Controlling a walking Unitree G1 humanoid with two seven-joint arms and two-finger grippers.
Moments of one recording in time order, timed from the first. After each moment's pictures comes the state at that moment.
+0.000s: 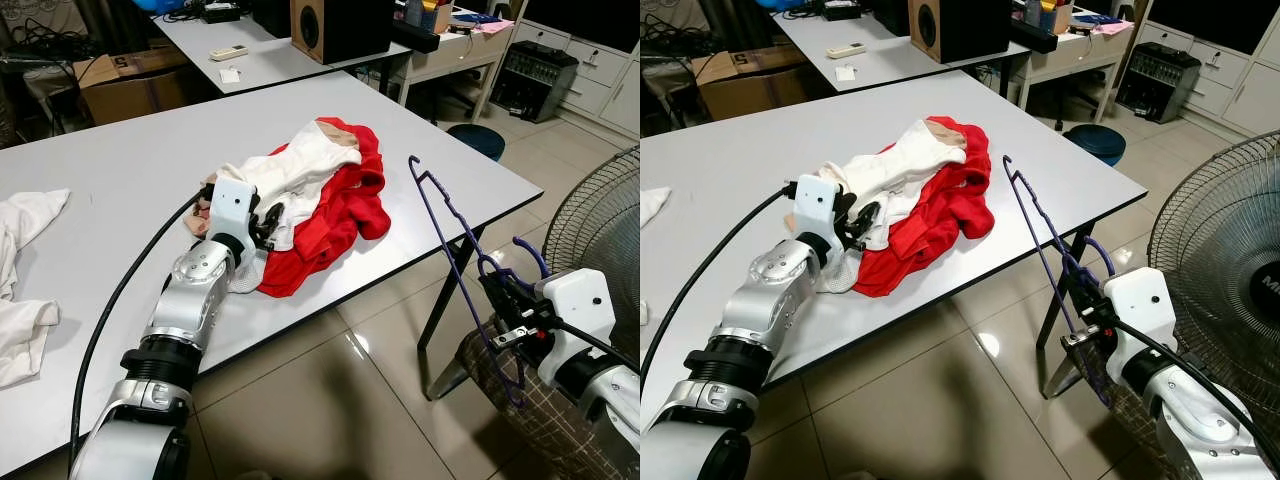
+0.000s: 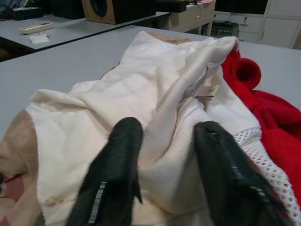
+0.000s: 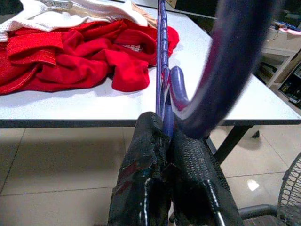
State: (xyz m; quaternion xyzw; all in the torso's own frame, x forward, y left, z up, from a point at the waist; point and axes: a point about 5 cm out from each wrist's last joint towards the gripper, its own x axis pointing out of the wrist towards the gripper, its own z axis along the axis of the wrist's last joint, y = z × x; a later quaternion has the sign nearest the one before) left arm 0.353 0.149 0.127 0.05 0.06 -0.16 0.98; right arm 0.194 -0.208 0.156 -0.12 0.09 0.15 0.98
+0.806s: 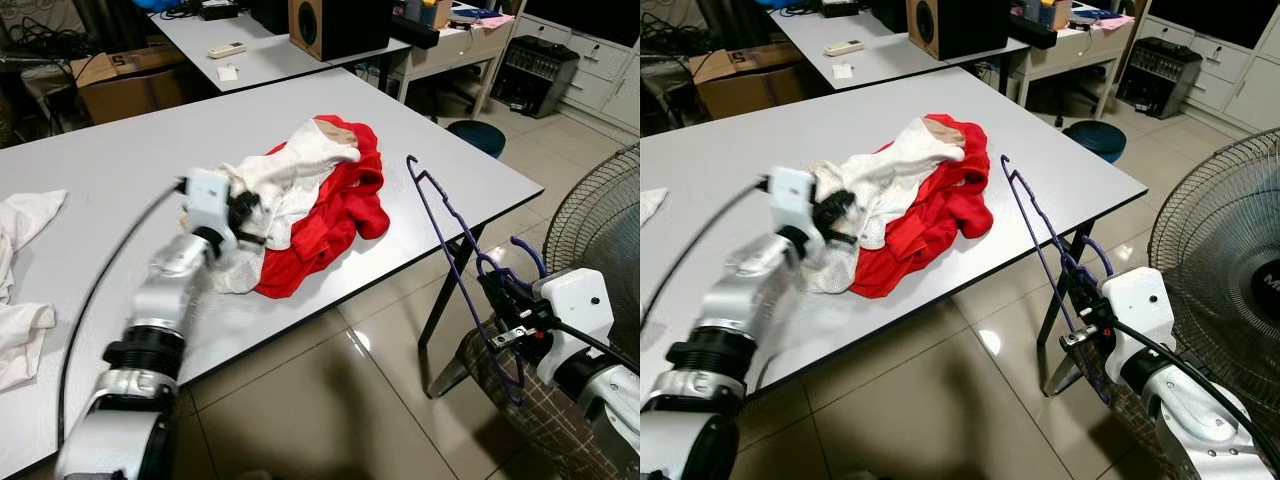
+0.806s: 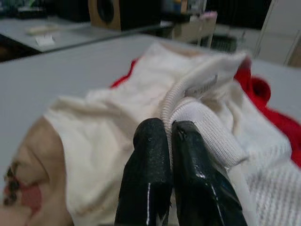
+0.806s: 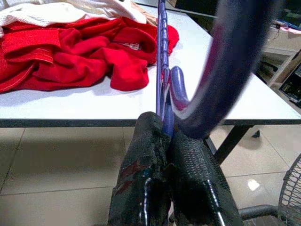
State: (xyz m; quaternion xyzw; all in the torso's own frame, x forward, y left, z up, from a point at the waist) left arm 0.359 0.176 0.140 0.00 0.03 -0.16 0.99; right arm 0.194 -0.206 0.156 -0.12 0.09 0.15 0.98
